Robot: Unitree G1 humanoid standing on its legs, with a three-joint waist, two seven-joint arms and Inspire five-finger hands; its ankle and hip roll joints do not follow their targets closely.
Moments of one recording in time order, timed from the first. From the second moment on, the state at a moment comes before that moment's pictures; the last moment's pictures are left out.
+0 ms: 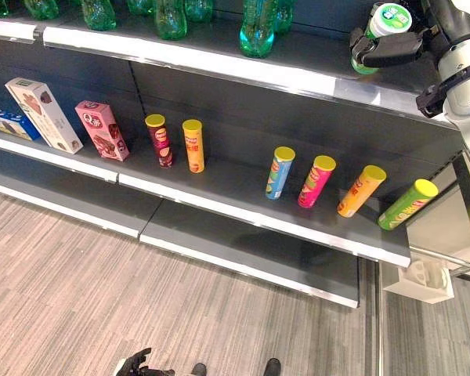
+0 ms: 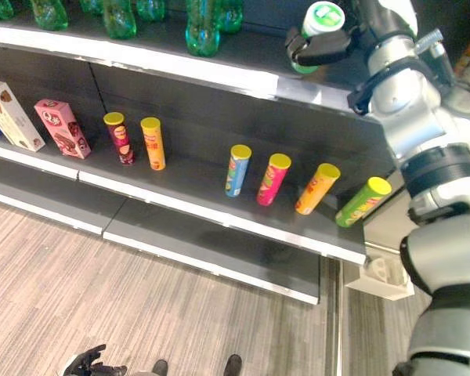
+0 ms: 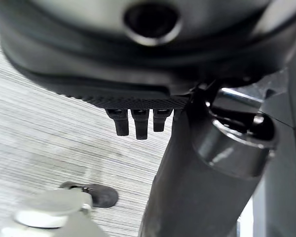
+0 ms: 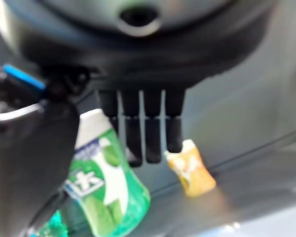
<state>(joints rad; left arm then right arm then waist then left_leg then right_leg) 0.16 0.32 -0.12 1.01 -0.23 -0.06 0.08 -1.39 -0.97 0.76 0.86 0.17 -0.10 -0.15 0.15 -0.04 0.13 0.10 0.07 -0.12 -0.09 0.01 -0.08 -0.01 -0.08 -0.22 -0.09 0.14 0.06</state>
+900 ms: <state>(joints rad) 0.16 0.32 -0.17 1.02 -0.19 -0.06 0.08 -1.39 -0.93 0.75 1.10 0.13 -0.08 -0.17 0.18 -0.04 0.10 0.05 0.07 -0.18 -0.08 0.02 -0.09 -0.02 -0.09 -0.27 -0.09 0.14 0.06</state>
